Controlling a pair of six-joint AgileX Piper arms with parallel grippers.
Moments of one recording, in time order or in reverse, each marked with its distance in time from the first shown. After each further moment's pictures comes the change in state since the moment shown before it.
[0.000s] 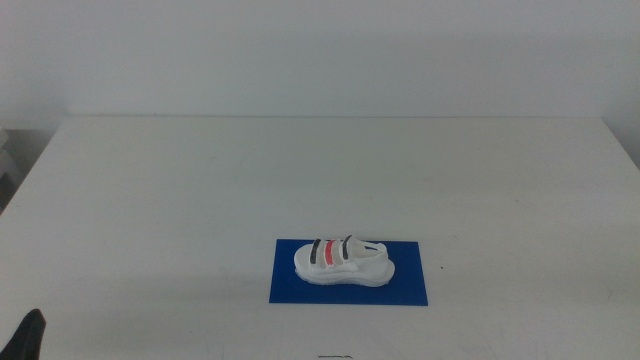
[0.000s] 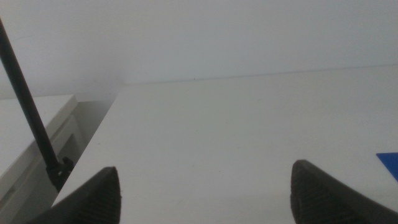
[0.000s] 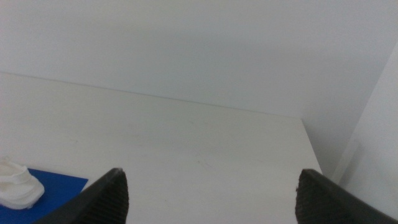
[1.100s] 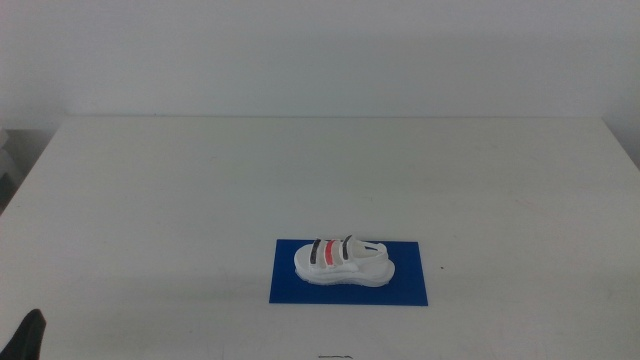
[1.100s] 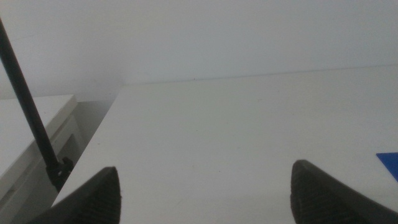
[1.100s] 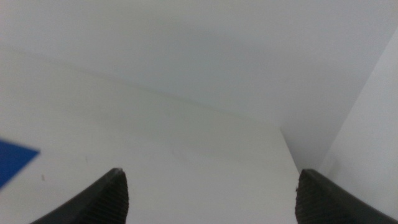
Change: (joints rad) left arm 0.000 0.000 0.000 0.000 0.000 0.000; right arm 0.000 -0.165 0.379 -0.171 -0.317 0.003
